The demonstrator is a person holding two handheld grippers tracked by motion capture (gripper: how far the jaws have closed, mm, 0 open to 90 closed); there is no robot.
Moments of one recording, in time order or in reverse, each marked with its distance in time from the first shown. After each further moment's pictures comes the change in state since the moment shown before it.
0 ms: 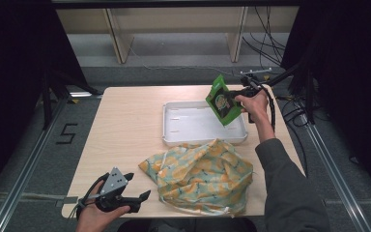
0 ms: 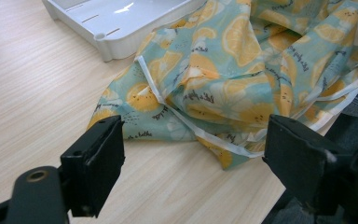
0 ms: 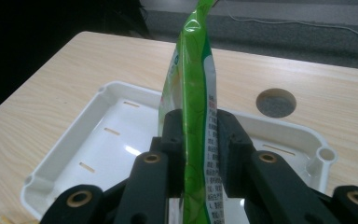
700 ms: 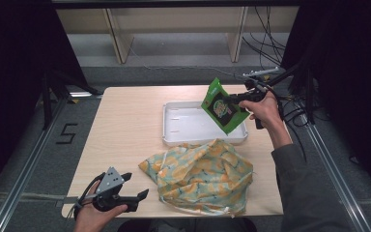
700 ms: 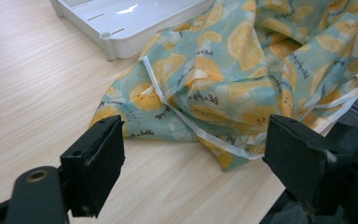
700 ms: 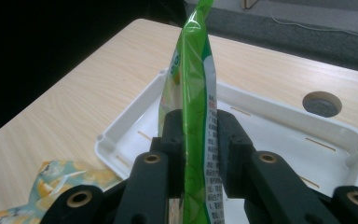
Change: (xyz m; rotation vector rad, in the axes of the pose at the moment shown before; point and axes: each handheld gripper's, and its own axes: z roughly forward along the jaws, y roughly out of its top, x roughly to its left) left arm 0.004 -0.003 -0.003 -0.015 -0.005 -0.048; right arm 0.039 -0.004 -0.051 0.042 0.137 -0.109
